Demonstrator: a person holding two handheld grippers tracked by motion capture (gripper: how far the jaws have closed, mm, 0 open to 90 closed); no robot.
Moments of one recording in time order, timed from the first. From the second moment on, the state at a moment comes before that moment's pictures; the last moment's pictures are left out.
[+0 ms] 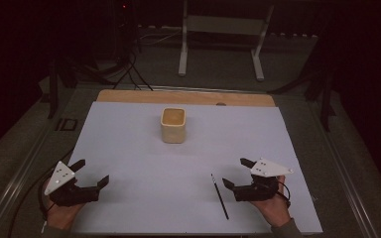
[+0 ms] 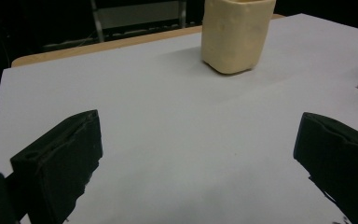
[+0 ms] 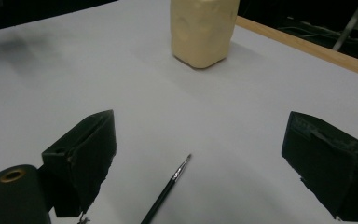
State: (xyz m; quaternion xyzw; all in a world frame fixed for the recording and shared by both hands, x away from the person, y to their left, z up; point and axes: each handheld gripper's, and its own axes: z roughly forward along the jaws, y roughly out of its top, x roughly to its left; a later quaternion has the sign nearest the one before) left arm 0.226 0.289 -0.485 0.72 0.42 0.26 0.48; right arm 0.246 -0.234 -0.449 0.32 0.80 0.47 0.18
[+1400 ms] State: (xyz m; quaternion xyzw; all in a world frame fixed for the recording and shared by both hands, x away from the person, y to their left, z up) left arm 0.227 0.288 -0.486 0.73 0.42 0.26 0.48; right arm 0.271 -0.187 -0.449 0.27 0.91 0.29 0.12
